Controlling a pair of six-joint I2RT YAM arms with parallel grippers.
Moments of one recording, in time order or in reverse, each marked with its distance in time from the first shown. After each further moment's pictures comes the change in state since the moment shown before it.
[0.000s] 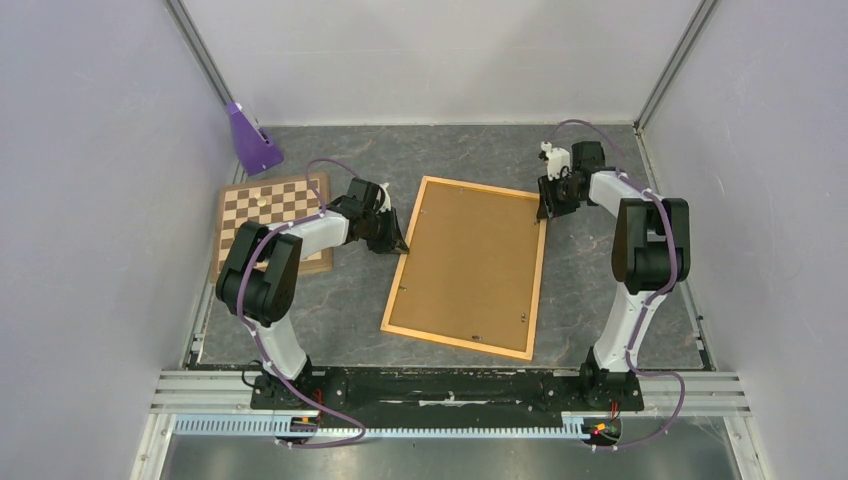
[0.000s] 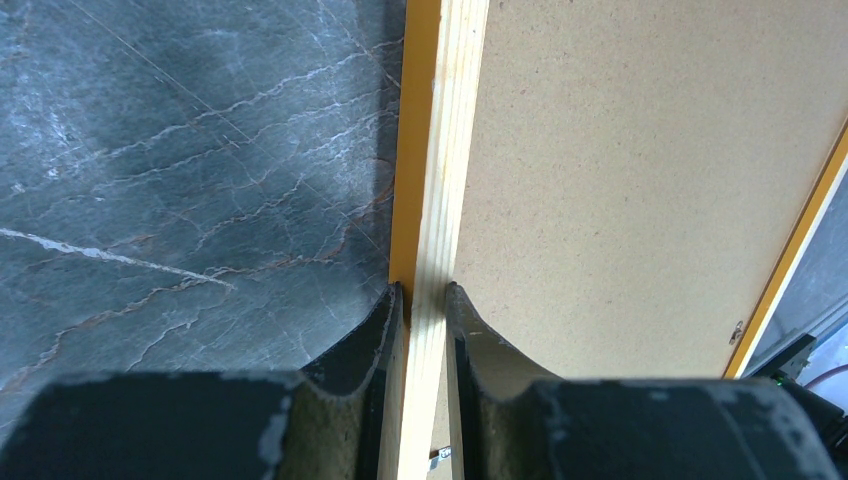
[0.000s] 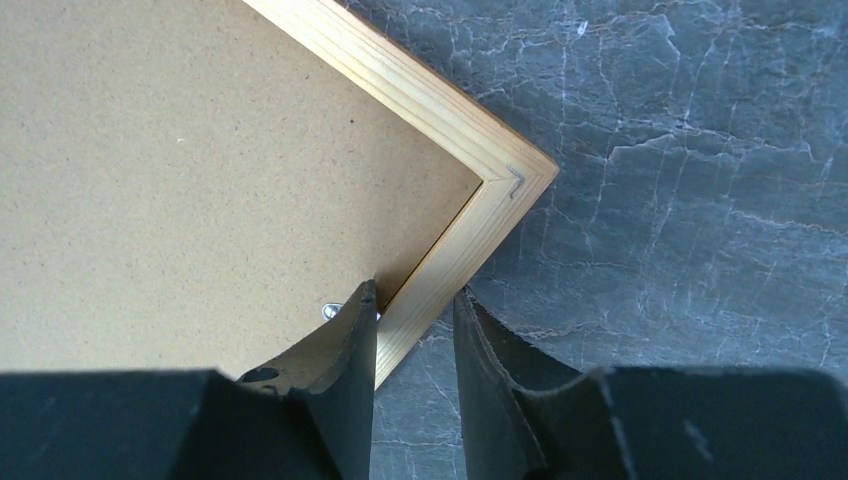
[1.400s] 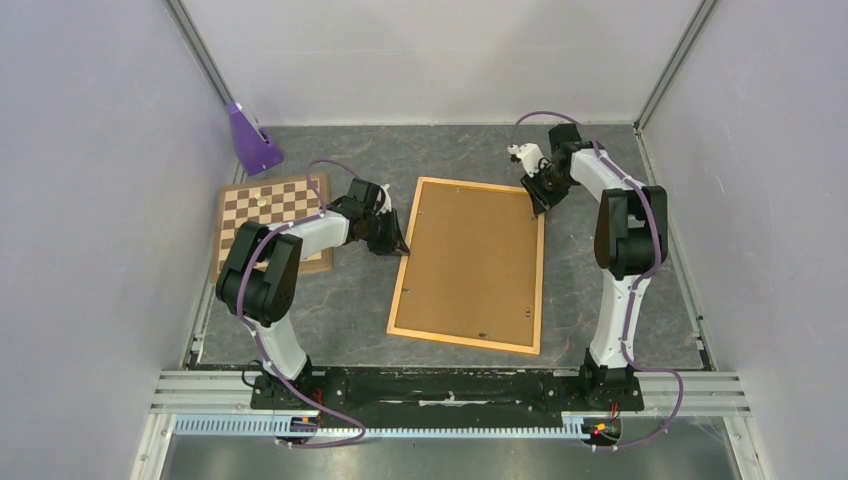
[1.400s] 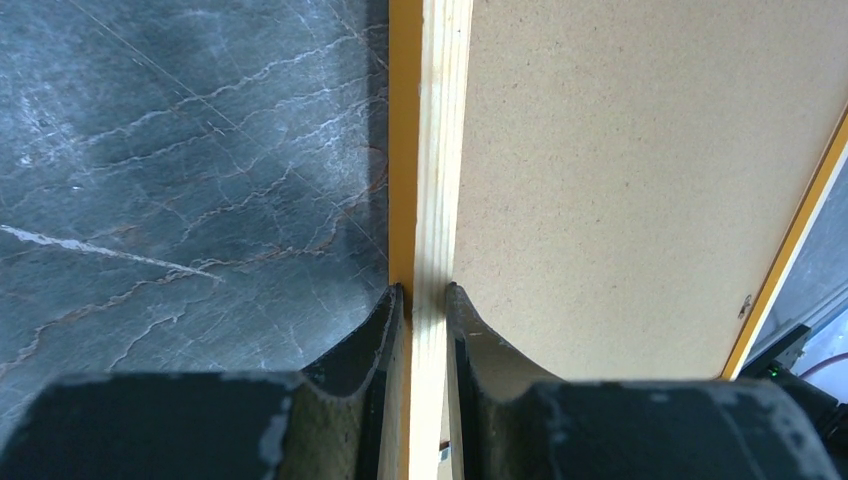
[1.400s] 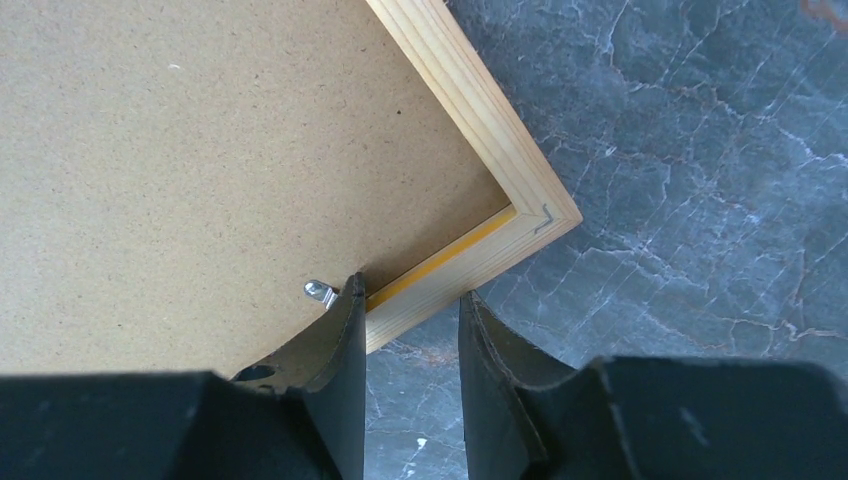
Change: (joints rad) left arm -0.001 0.000 0.000 -0.011 0.011 0.000; right arm 0.093 0.163 0.330 -0.340 0.130 -0.391
